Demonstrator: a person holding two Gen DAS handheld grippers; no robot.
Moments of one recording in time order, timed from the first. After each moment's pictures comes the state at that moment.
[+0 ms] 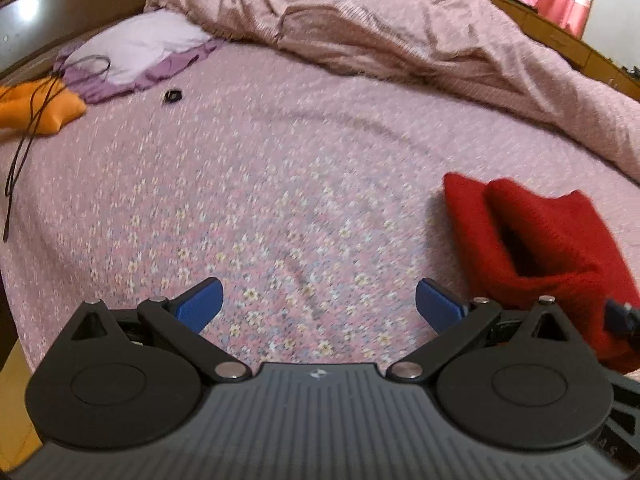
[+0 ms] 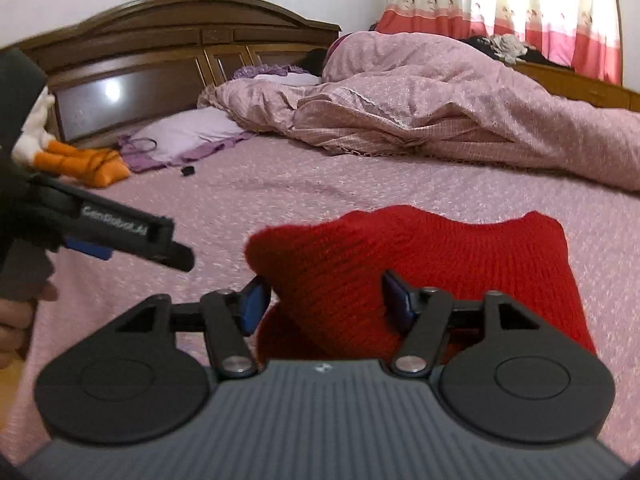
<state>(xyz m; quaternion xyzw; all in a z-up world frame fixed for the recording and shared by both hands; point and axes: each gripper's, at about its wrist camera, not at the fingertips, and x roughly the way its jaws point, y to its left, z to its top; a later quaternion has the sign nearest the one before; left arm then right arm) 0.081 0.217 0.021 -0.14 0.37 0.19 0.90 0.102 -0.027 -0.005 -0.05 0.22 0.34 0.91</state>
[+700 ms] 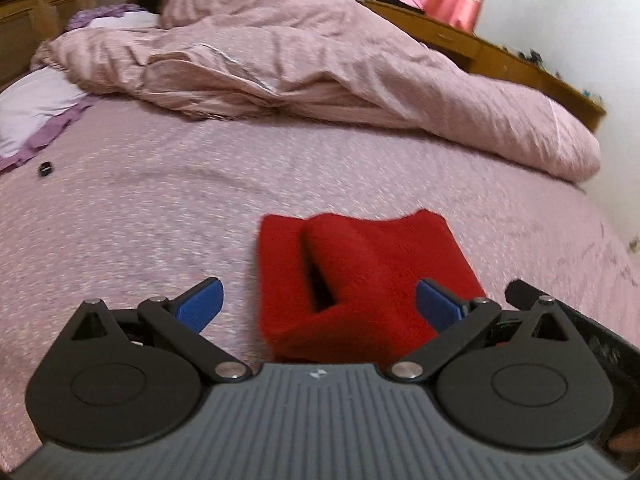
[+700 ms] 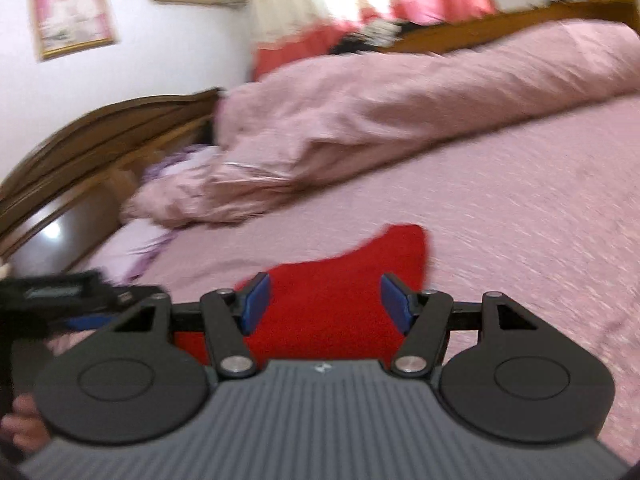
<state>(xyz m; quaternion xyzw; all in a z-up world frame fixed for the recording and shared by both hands) 0.126 0.112 0.071 -0.11 0.34 0.04 0.93 0.125 -0.162 0.030 0.16 0.24 0.20 0.94</state>
